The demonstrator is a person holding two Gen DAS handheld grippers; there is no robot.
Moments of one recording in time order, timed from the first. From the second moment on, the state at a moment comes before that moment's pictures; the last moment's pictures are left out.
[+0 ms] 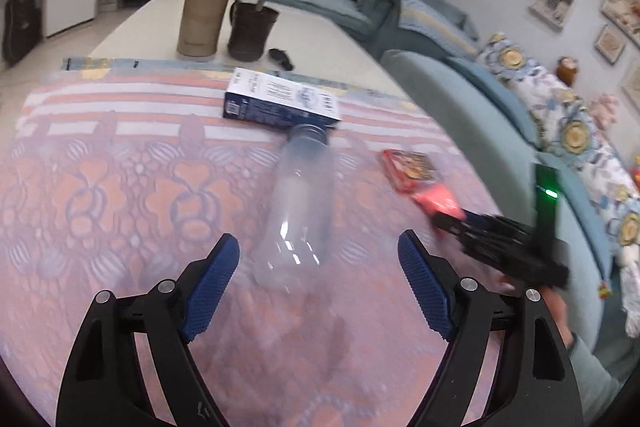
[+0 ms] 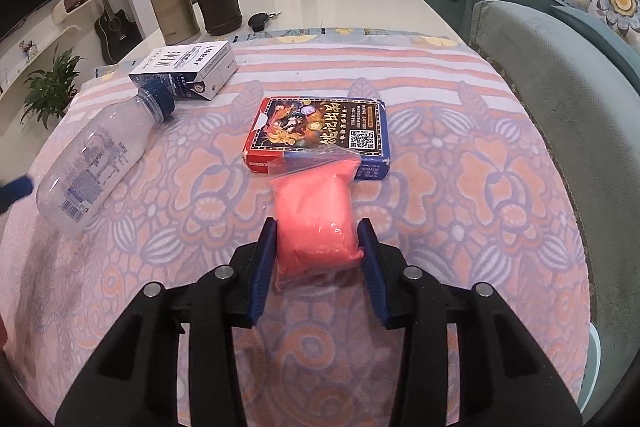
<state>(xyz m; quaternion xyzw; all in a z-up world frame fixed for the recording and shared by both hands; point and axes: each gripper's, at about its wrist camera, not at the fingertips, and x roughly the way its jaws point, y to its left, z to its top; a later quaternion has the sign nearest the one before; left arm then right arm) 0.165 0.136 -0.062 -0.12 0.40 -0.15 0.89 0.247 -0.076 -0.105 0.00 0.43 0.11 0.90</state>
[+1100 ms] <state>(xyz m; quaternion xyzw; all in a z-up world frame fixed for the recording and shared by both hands) 0.128 -0.043 0.021 -0.04 0.33 -0.21 0.92 0.101 -0.200 0.004 0.06 0.30 0.03 0.95</state>
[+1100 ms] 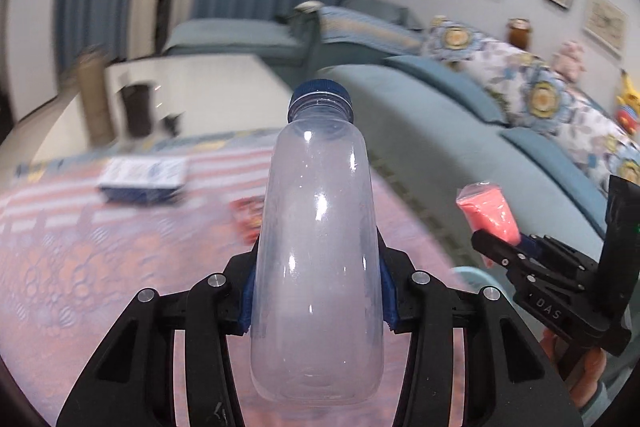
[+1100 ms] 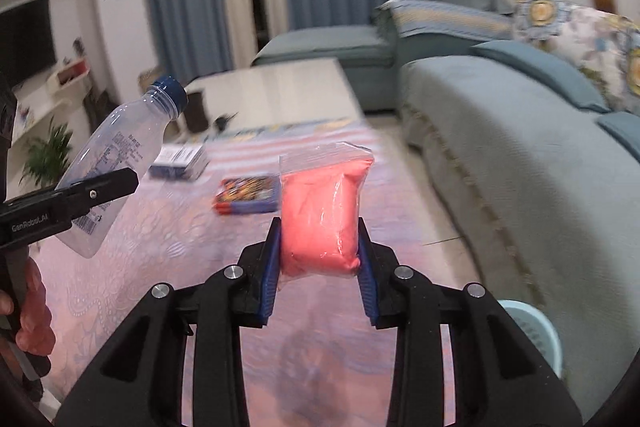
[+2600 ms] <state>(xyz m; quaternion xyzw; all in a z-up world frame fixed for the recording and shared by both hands) 0.108 -0.254 -0.075 0.02 0.45 -0.39 0.80 0.027 -0.421 -0.143 0.25 0.46 -0.13 0.84</state>
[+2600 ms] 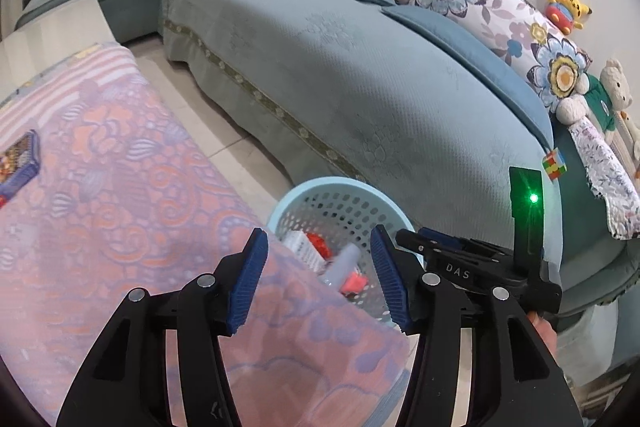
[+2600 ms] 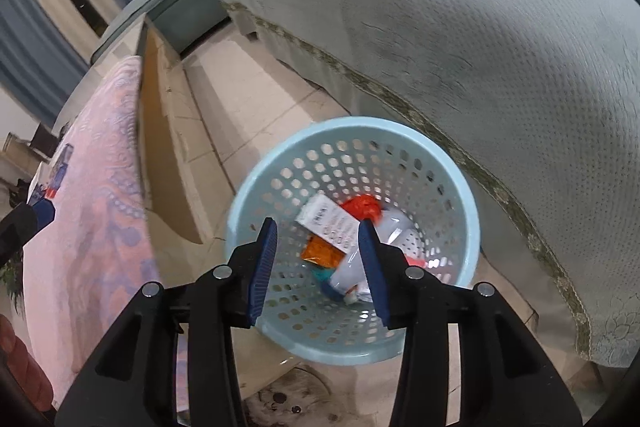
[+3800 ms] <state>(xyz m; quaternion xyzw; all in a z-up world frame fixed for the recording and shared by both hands) 0.307 0.154 -0.066 -0.10 0.36 -0.05 0.93 0.245 -0.065 -0.083 0.04 0.40 0.17 0.90</state>
